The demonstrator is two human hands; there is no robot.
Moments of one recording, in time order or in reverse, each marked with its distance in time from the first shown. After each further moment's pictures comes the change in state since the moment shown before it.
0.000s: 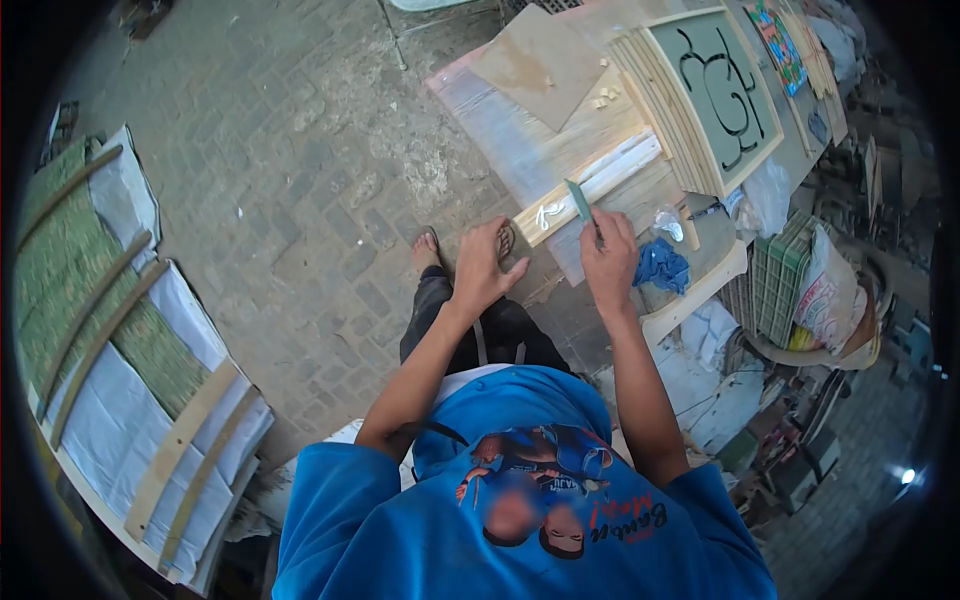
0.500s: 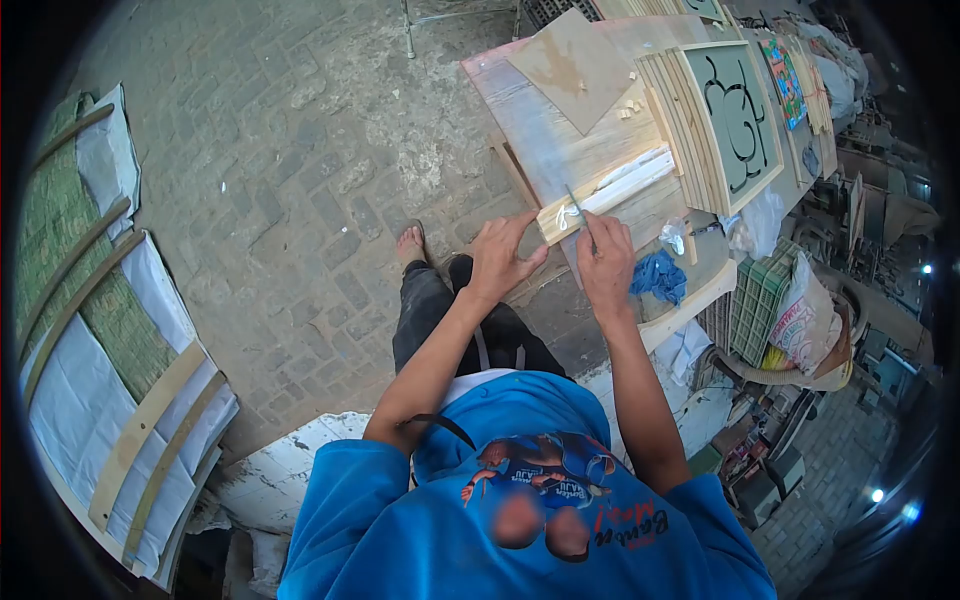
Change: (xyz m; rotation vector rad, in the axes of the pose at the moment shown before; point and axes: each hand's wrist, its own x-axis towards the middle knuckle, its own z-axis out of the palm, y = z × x) left_hand 0.009 -0.003 0.010 -0.120 0.188 0.064; right_hand -0.006 -0.021 0.017 -0.109 -0.108 -0.170
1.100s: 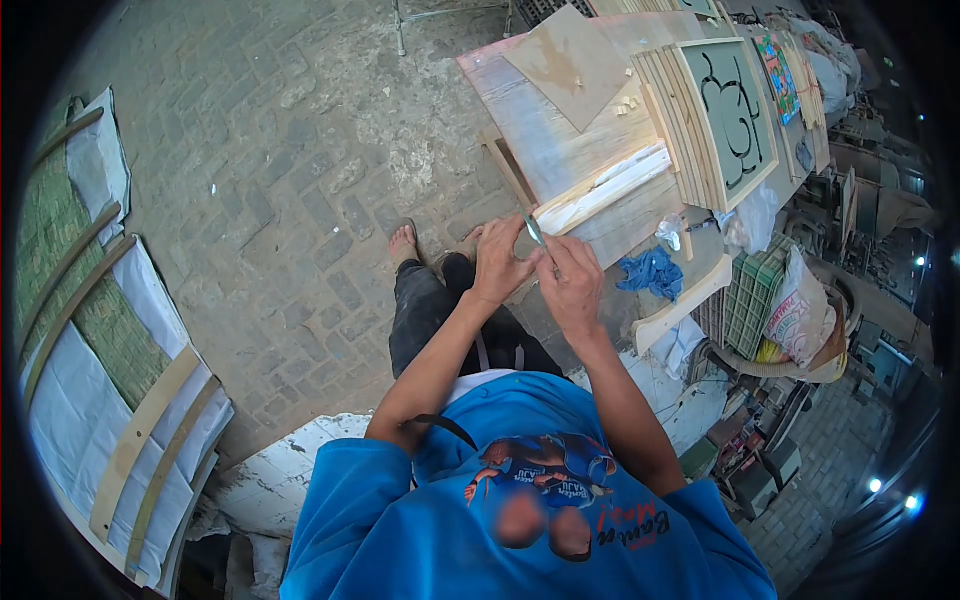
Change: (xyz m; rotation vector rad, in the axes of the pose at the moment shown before) left_hand -0.011 -0.007 0.011 -0.083 0.005 -0.078; right_hand -0.022 -0.046 0.009 0.118 -0.060 -0.008
